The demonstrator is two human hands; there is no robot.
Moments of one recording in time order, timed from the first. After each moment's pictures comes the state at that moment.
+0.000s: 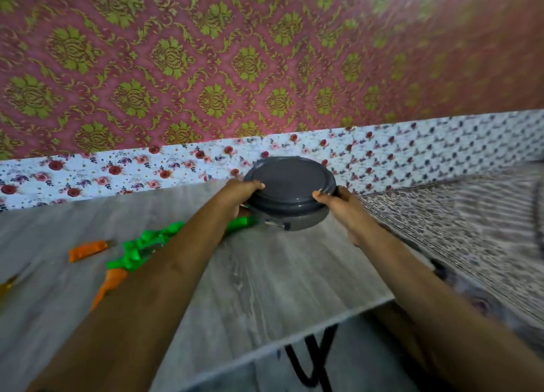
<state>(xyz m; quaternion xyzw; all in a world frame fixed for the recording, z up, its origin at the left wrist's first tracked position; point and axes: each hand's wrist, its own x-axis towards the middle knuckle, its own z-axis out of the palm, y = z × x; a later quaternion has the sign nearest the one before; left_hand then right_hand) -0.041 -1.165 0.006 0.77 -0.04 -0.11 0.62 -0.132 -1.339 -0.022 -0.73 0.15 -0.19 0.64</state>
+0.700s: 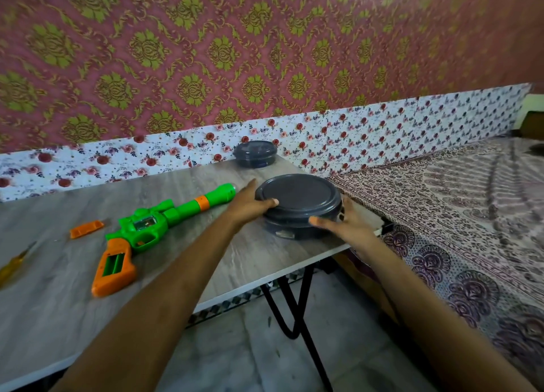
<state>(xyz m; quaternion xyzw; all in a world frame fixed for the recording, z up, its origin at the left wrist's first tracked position) -0.132 -1.182 -0.033 0.89 -0.21 -0.06 0.41 -0.247 -1.365 -0.076 -0.80 0.14 -0.14 0.57</state>
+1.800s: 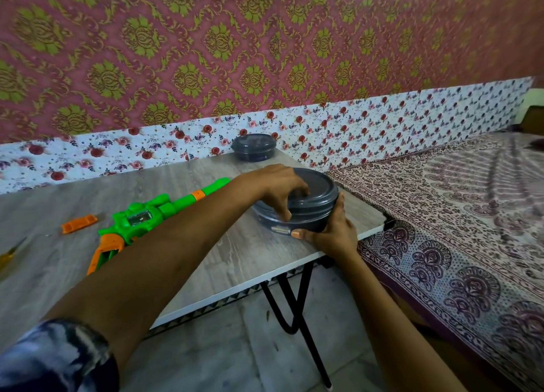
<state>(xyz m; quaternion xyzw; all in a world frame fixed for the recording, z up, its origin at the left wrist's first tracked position) -0.136 -1.225 0.013 0.82 -0.55 0.06 -0.13 -0.227 -1.342 -0.106 -0.88 0.21 -0.22 0.36</state>
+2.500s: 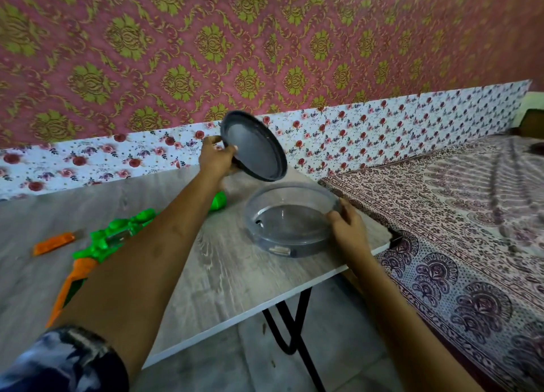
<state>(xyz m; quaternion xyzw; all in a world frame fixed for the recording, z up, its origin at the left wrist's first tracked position) -0.012 -1.202 0.006 0.71 -0.07 0.02 0.70 -0.198 -1.374 -0.094 -0.71 0.23 -0.27 0.61</state>
